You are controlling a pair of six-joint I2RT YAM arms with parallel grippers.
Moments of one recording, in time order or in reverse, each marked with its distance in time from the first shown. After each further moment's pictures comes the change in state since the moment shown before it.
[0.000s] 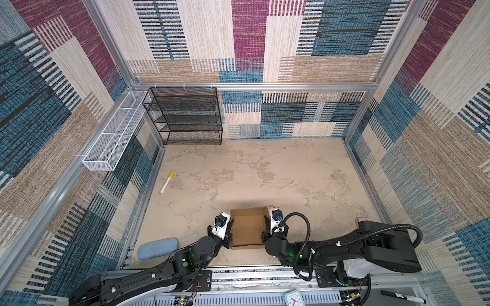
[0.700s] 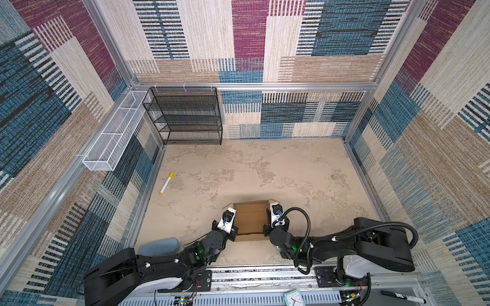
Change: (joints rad) left arm 0.063 0.537 0.042 0.526 -0.061 0.138; right arm -0.119 0.036 -0.038 0.226 -0.061 -0.233
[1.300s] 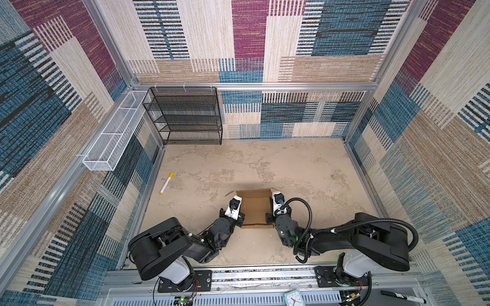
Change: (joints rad) left arm 0.129 0.464 0.114 0.448 0.101 0.047; right arm -0.153 0.019 0.010 0.136 -0.087 -0.173
